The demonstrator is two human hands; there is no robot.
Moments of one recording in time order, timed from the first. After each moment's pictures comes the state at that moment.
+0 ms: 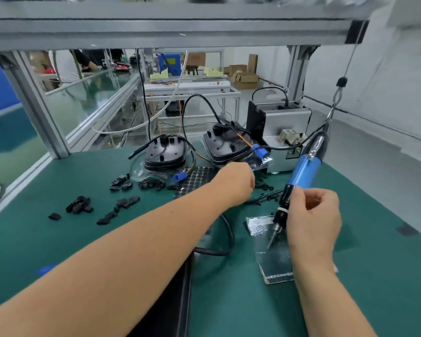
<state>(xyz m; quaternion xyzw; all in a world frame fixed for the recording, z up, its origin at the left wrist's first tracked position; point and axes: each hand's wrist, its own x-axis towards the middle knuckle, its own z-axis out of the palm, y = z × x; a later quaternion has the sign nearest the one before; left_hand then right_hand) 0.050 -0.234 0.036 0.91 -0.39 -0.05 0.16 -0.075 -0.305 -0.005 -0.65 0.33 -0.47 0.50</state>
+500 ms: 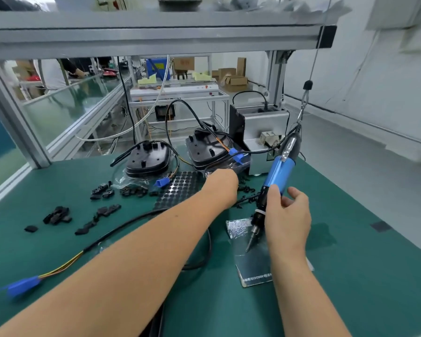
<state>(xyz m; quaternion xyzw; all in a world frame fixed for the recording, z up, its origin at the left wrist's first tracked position) 0.064 -0.267 0.010 0.93 -0.36 0.00 0.06 -0.064 -0.321 -0.016 -0.64 0.35 -0.40 0.56</state>
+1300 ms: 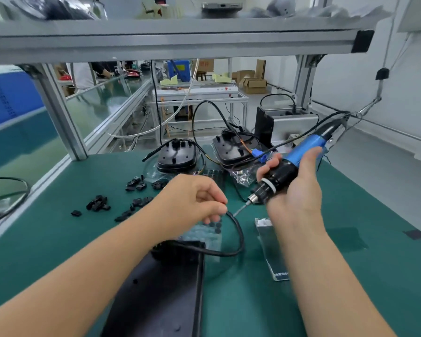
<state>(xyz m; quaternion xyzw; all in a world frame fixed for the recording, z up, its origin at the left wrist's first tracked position) -0.011 -0.100 0.068 0.84 -0.32 -0.11 0.42 -0.043 -0.274 0.056 -0.20 0.10 -0.29 0.93</state>
